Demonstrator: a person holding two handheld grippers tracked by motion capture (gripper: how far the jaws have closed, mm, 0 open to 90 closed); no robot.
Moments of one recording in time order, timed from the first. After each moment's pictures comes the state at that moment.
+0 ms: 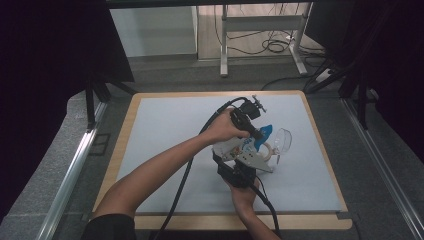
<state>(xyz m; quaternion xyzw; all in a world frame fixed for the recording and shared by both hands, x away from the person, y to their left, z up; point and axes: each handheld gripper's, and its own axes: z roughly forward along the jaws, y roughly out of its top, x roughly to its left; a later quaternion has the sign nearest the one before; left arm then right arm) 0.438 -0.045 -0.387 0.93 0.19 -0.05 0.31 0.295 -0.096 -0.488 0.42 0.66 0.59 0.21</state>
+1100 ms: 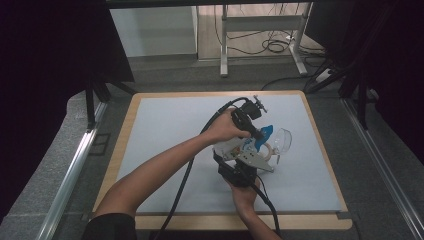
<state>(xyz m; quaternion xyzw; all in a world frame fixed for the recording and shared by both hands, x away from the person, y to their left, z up) 0.439 -0.048 -0.388 0.93 0.19 -0.05 0.31 0.296 -0.098 -0.487 0.42 0.66 0.59 0.21</state>
